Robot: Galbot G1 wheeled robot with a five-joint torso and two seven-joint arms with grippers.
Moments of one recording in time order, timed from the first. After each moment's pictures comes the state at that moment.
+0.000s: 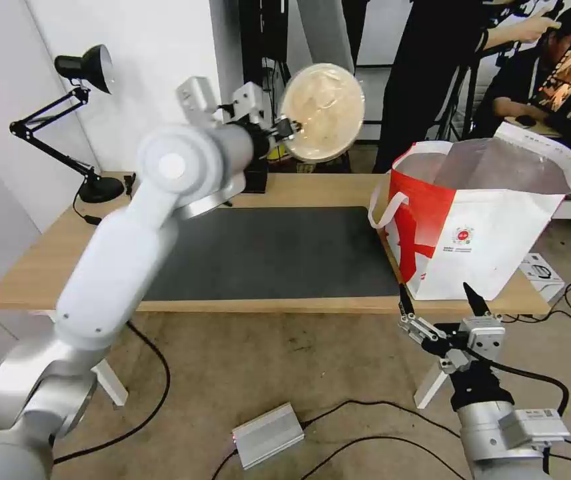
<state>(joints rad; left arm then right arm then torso) 0.12 -1.23 0.05 -1.83 -1.69 0.59 -0.84 -1.78 1.30 0.52 2.47 0.14 -0.05 0.20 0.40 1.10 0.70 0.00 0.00</state>
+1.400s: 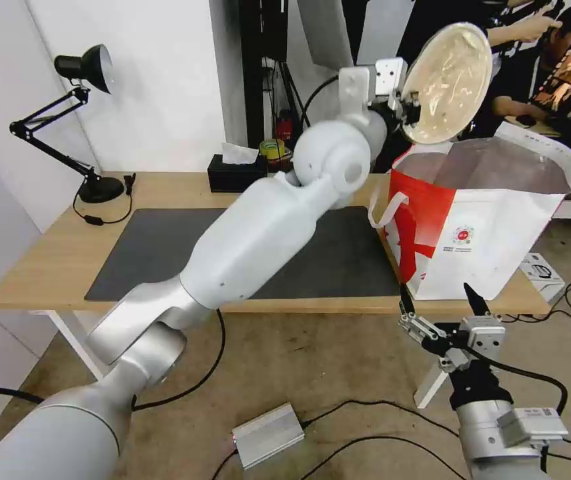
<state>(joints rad) 0.01 -1.53 0.32 -1.46 -0.92 0.42 -0.38 -1.78 1.33 0.52 2.47 0.14 -0.05 0.20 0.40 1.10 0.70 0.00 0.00</state>
